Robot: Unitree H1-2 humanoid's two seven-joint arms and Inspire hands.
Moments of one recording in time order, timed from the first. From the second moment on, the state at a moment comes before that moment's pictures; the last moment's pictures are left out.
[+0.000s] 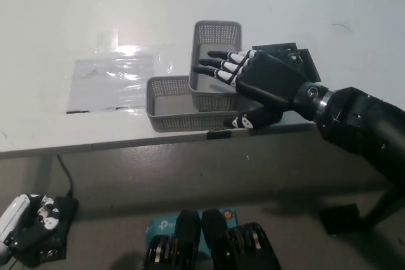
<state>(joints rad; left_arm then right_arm) 0.00 0.47 0.07 0.01 0.02 0.10 -0.26 -0.92 -0.46 0.83 0.46 -0.76 -0.39 -0.18</state>
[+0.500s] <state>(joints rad) 0.00 0.47 0.07 0.01 0.02 0.09 -0.26 -0.87 -0.47 0.70 0.30 -0.80 -0.41 -0.06</state>
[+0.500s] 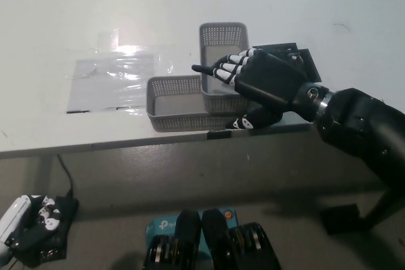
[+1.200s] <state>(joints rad) 0.02 0.46 0.06 0.04 0.01 0.08 -0.26 -0.66 -0.66 0.23 -0.30 -0.58 -0.29 0.25</state>
